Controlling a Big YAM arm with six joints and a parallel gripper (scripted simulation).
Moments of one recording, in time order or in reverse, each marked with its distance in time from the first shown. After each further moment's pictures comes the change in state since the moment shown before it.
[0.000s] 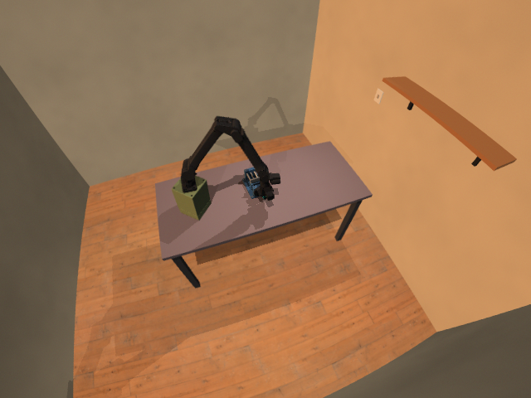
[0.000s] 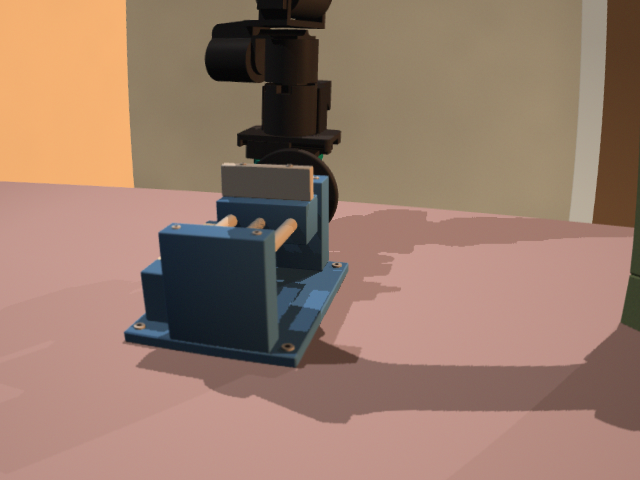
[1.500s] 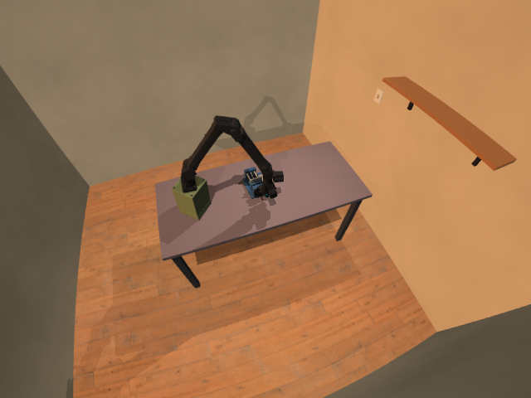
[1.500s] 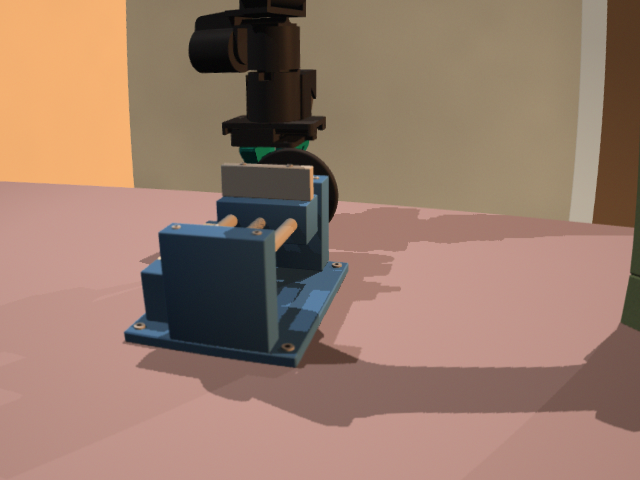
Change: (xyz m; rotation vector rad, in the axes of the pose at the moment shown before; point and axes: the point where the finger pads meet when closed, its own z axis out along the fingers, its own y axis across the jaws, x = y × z) arm 0.000 0.015 -0.013 0.035 0.006 0.000
